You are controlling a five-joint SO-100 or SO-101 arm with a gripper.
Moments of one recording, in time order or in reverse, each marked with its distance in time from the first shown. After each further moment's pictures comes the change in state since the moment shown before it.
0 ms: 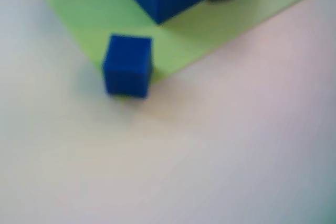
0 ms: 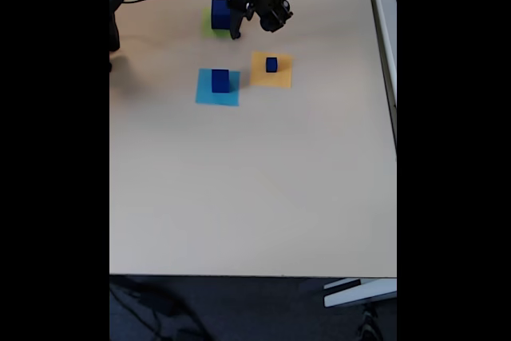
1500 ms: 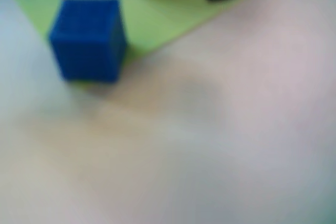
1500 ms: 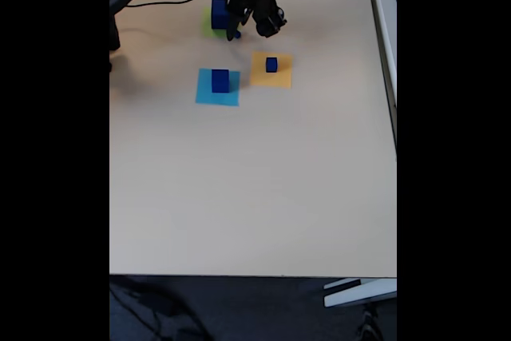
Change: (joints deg) arm -2.0 -10.5 -7.1 1.8 2.2
